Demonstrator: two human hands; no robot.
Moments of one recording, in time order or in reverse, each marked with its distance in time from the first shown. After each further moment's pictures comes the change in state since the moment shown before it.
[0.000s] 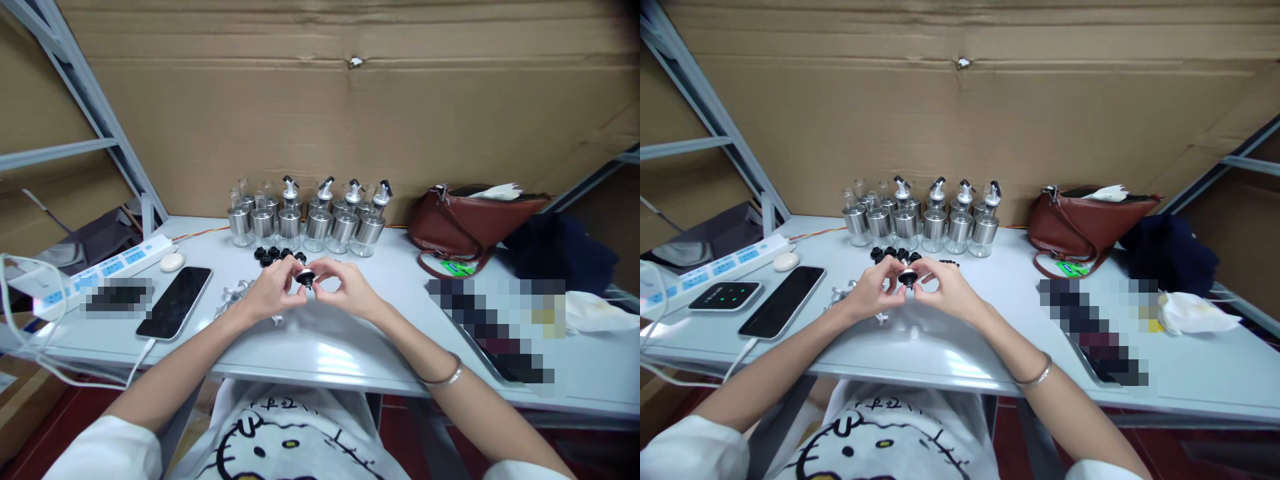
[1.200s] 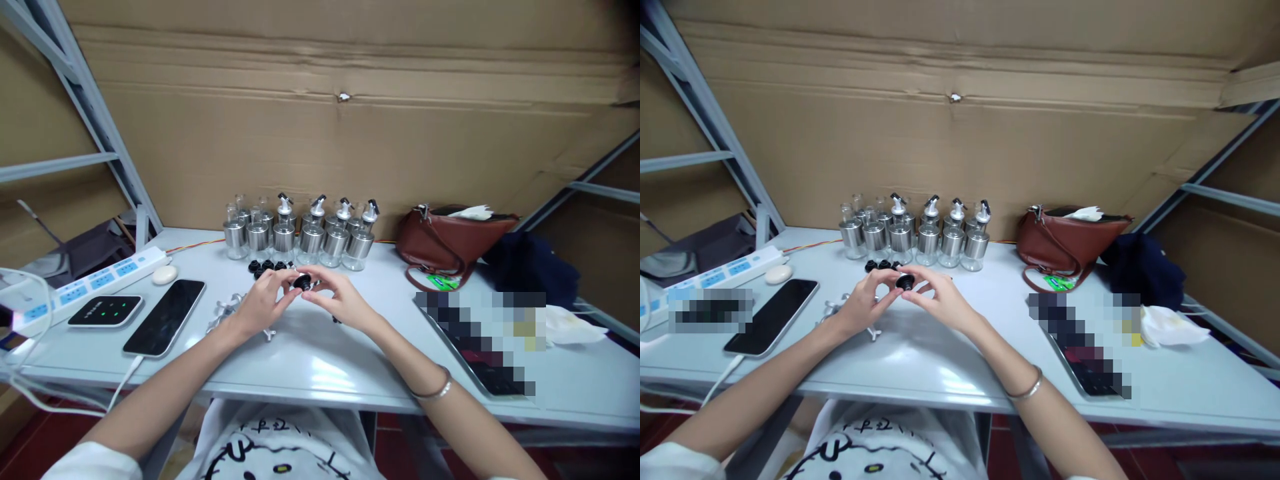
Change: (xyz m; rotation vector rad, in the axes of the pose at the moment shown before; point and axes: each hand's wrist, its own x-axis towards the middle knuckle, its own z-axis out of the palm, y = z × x) left_hand 0.000 -0.013 0.004 0.192 0.225 0.317; right_hand 0.004 0.004 -0.004 0.111 -0.028 0.051
